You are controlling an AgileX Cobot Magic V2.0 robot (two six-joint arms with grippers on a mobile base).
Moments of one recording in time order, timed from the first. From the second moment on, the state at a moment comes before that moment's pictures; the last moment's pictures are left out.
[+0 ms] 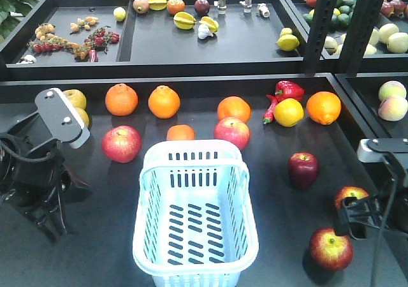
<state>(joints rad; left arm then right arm) -0.37 1.21 -0.98 -0.24 0.91 0.63 0.00 1.32 -0.78 0.19 0.83 -0.17</state>
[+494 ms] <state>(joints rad) -0.37 1.21 -0.98 -0.24 0.91 0.63 0.00 1.70 -1.02 0.18 0.97 -0.07</state>
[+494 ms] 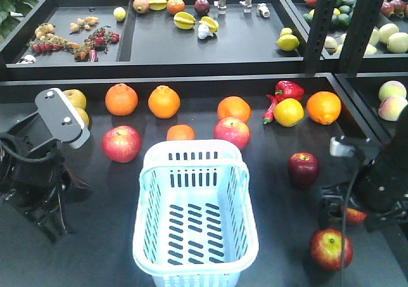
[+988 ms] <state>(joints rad) -0.37 1.21 -0.98 -0.24 0.91 0.63 0.00 1.87 -1.03 0.16 0.90 -0.04</state>
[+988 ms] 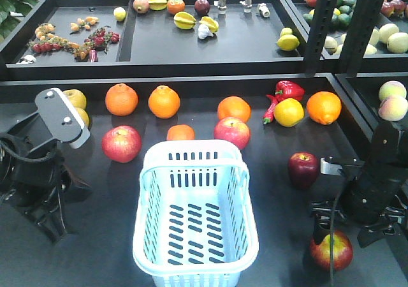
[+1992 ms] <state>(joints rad) -0.37 1.21 -0.98 -0.24 0.91 0.63 0.12 2.03 -1.15 -0.06 0.92 0.16</state>
